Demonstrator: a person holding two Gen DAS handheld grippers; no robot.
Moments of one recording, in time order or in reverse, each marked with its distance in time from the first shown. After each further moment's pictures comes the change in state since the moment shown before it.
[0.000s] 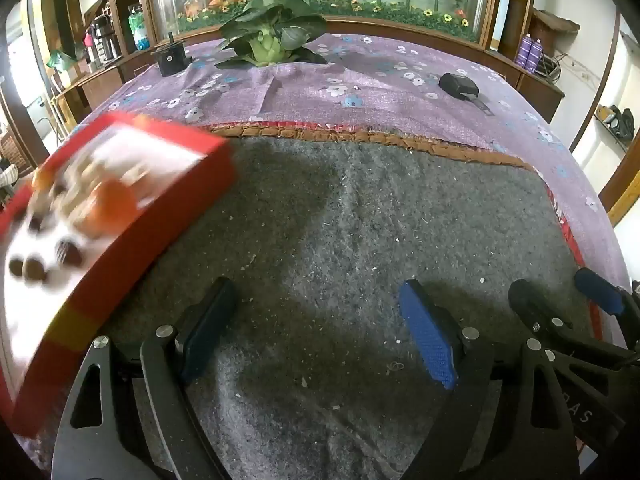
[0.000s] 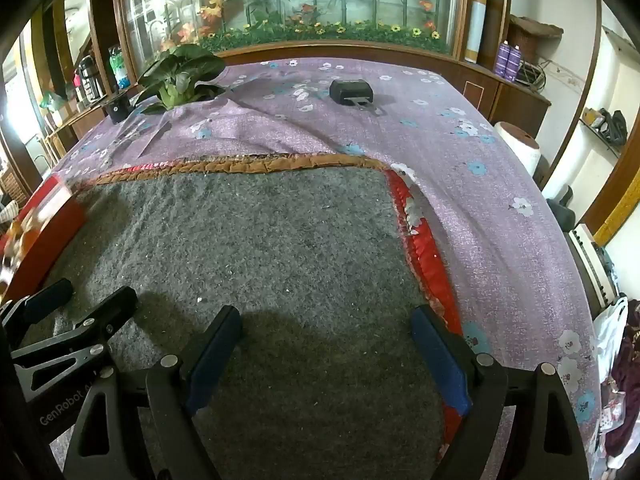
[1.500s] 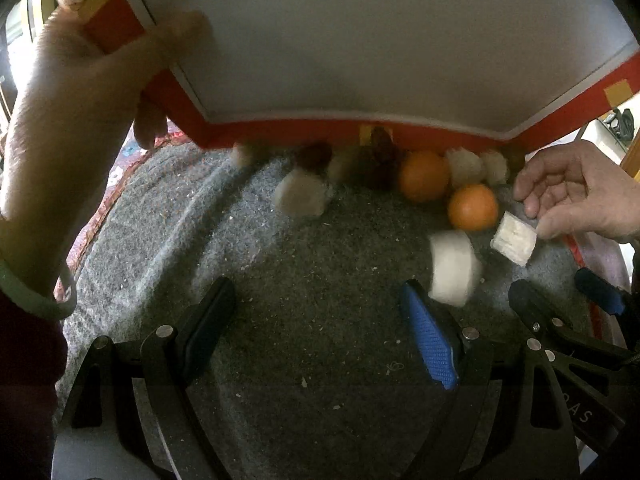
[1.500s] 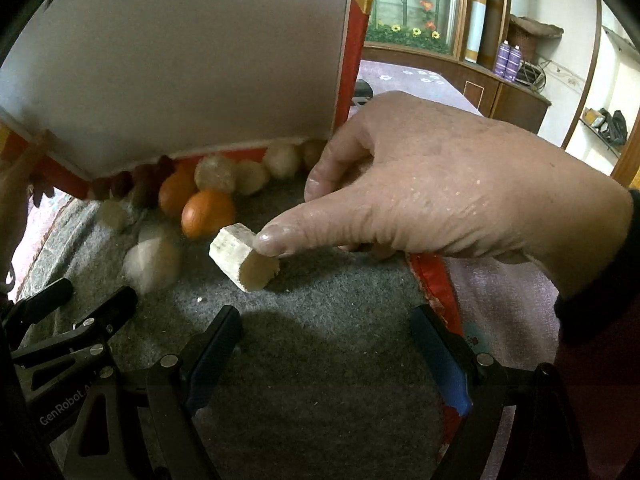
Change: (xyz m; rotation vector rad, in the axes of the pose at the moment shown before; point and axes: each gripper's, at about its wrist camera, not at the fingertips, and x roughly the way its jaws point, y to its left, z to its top) left arm 0.002 -0.004 -0.004 -0.003 0.000 -0.005; right arm 0.000 0.000 0.000 -0.002 -0.003 -0.002
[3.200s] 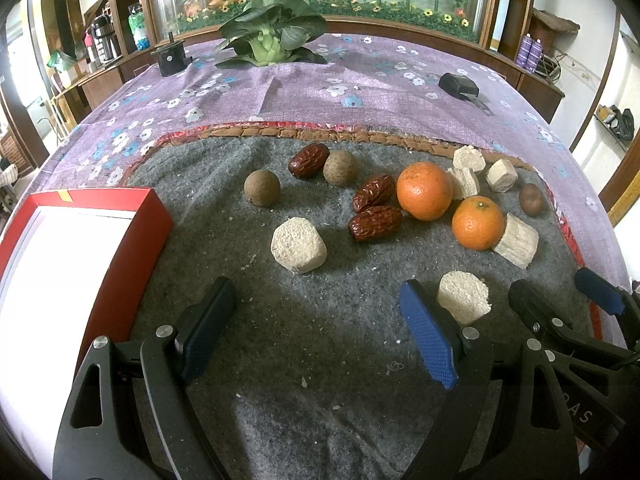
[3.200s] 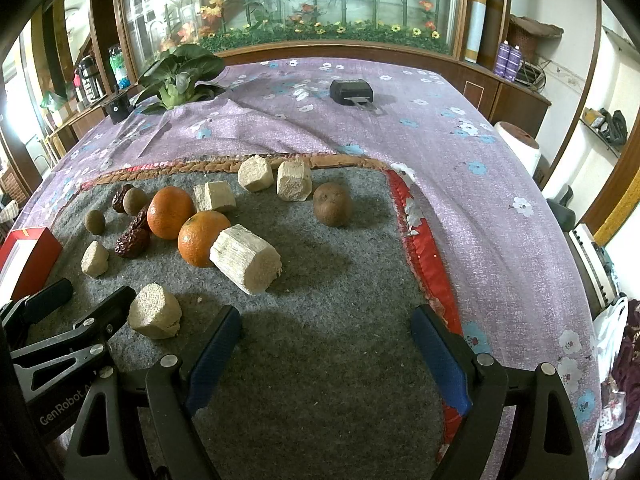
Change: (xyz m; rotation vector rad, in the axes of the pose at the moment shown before) left arm 0.000 0.002 0.003 -0.001 0.001 0.000; right arm 0.000 0.000 0.000 -0.002 0.000 0.001
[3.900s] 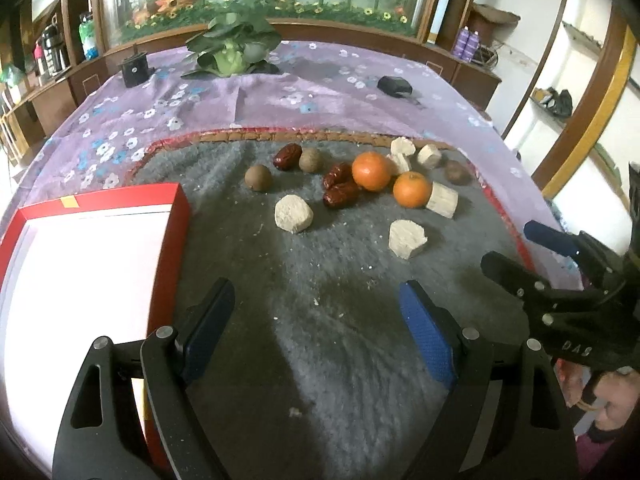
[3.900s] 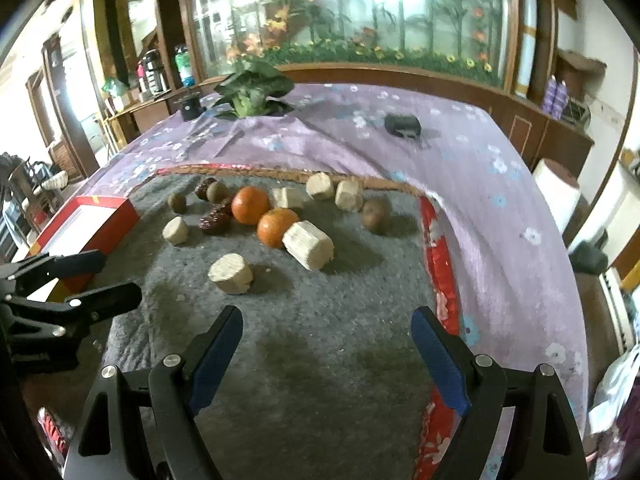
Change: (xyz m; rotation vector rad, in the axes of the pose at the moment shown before) left arm -0.057 0.035 -0.012 0.094 0.016 -0.227; right arm -0.056 0.007 -0.018 -0.152 -0.083 0.167
